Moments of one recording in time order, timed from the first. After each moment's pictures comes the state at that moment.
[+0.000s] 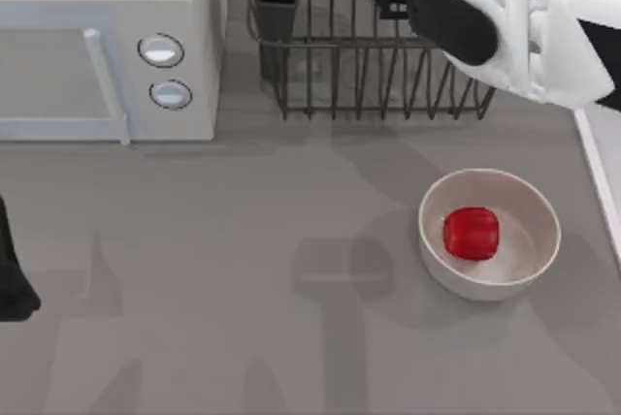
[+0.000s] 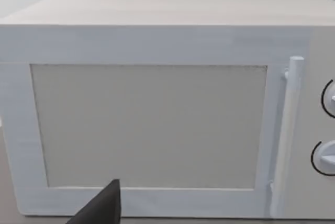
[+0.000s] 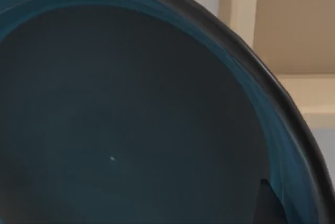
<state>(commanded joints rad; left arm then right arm) 0.00 0.00 0.00 0.00 0.00 0.00 0.73 1.84 1.53 0.30 0.76 0.02</state>
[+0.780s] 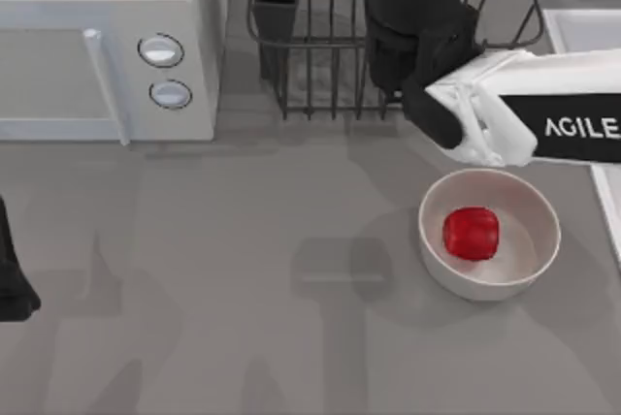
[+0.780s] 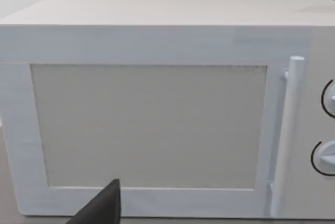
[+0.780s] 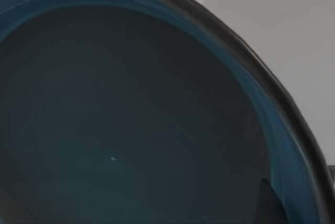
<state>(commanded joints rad) 0.00 0.00 0.00 0.00 0.00 0.00 0.63 2.04 1.33 0.70 0.67 0.02</state>
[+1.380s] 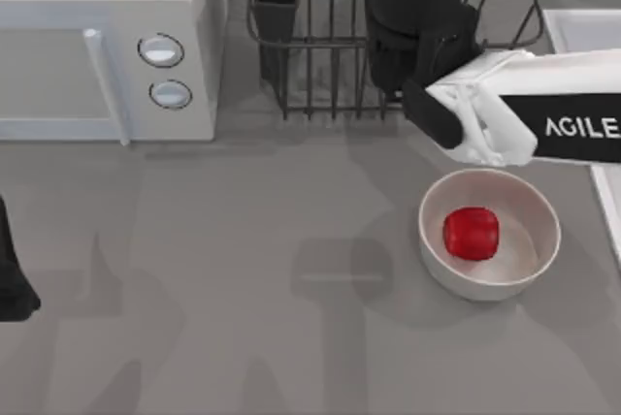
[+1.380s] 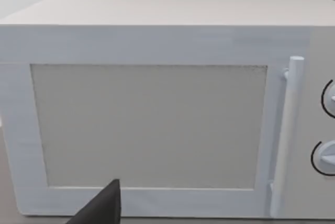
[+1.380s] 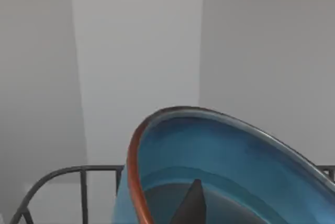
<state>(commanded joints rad) 0.00 0.00 0.00 0.00 0.00 0.00 0.63 2.04 1.33 0.70 0.67 0.02</state>
